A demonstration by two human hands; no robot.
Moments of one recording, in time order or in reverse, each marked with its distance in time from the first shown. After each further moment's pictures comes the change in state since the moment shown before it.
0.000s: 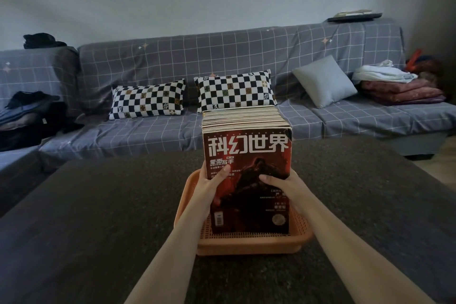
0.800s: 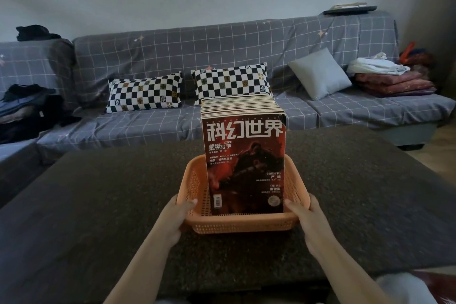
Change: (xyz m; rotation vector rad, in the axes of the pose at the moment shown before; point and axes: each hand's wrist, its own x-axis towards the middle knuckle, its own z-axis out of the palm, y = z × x) left_hand -0.076 -0.019 -0.057 0.160 0.303 -0.406; right_hand -0.089 0.060 -0.004 0.076 0.418 0.301
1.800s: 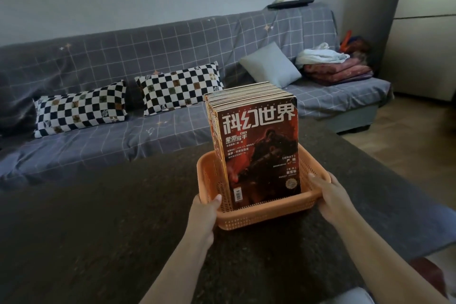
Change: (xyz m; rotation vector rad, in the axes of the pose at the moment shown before) left_hand 0.011 0.025 0.212 -0.034 -0.092 0.039; right_hand 0.106 -0.049 -0.153 0.406 0.213 -0.009
